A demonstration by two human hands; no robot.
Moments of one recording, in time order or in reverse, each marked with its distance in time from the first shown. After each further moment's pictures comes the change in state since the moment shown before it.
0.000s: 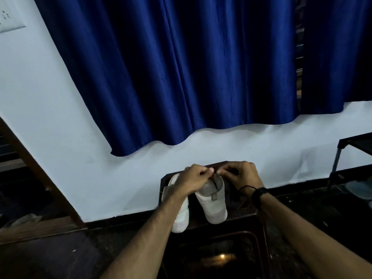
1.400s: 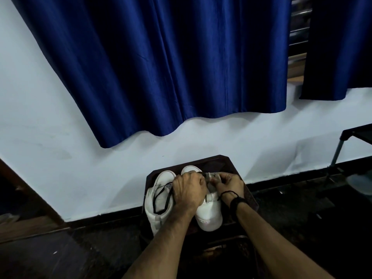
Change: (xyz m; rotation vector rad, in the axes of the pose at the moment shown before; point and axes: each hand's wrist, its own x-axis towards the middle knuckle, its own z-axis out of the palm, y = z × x) left_hand 0.044 -0.049 0.078 0.646 0.417 0.025; right_hand 0.015 0.084 0.090 0.216 0.171 0.543
